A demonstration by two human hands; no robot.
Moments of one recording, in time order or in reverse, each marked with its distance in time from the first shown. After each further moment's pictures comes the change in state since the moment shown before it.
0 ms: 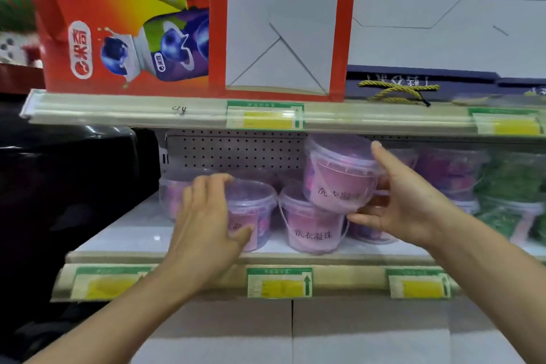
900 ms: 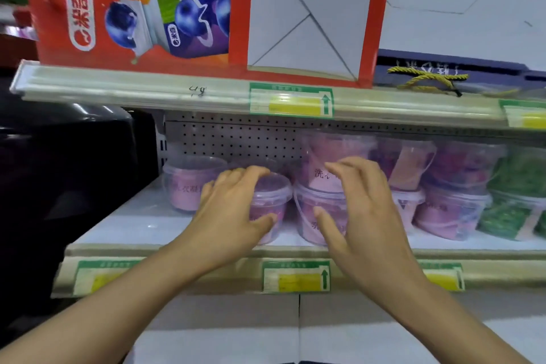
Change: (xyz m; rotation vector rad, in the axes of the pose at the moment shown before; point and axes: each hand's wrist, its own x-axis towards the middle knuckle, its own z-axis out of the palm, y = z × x) left_hand 0.017 -0.012 -0.001 -0.084 -0.178 0.175; right_hand -0.013 0.070 0.051 -1.140 0.271 -1.075
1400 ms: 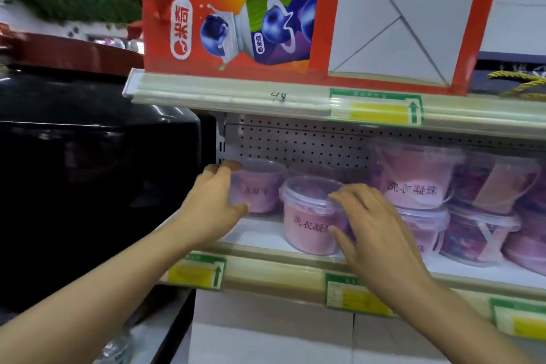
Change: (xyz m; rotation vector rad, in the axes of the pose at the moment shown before) left_hand -0.009 -0.091 -0.042 0.044 -0.013 -0.371; right_hand 0.015 -0.022 0.059 -0.083 -0.143 -0.196
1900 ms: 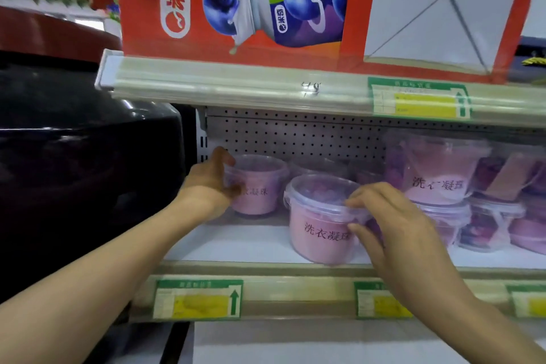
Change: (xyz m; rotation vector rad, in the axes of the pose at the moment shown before) left_hand 0.071 -0.044 0.016 -0.107 -0.072 -0.045; right_hand 0.007 -0.023 0.004 0.078 0.080 0.083
